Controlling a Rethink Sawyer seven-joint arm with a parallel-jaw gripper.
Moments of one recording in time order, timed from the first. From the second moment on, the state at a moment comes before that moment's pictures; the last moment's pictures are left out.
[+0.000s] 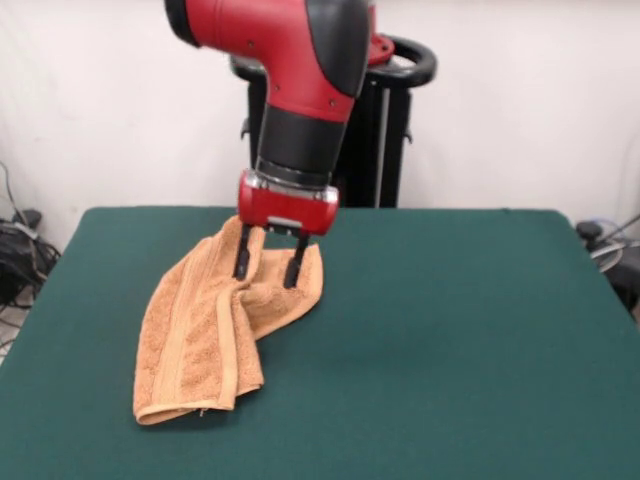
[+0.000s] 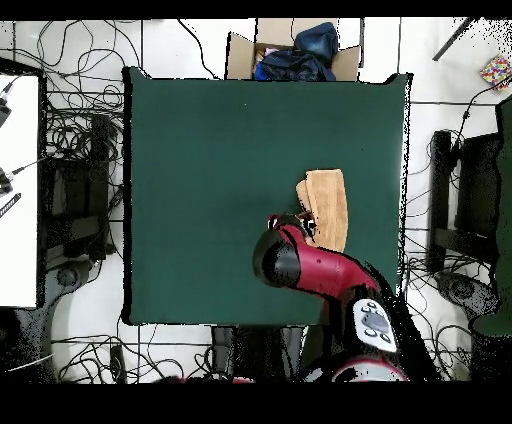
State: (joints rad) arm -0.28 -0.61 -0.13 1.91 -0.10 -0.05 1.40
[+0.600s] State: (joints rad) arm -0.40 -0.52 -0.13 1.88 -0.09 -0.11 1.40
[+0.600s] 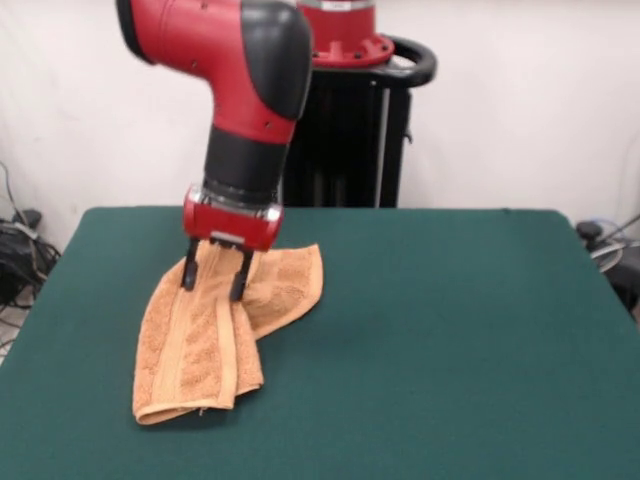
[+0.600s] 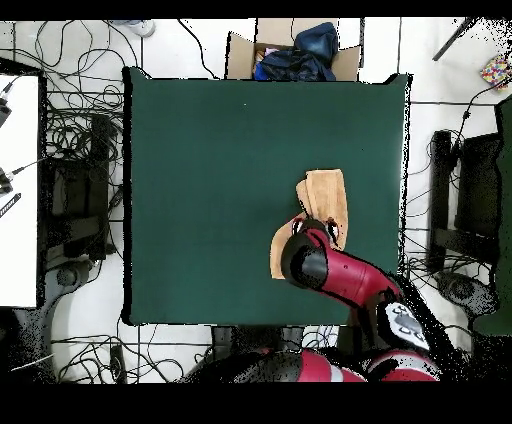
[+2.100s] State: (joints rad) arm -0.25 -0.59 -0.08 1.97 -0.02 -0.11 1.40
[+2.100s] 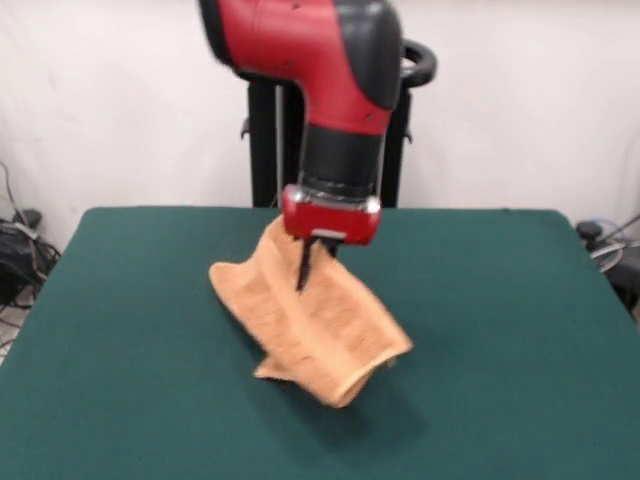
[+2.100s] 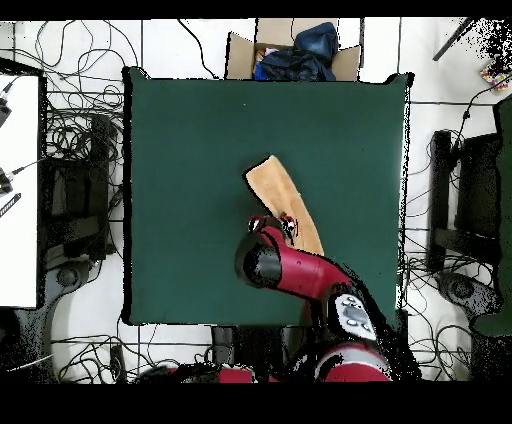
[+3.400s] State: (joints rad) arm -0.86 -0.77 0.13 1.83 -0.17 0.49 1.40
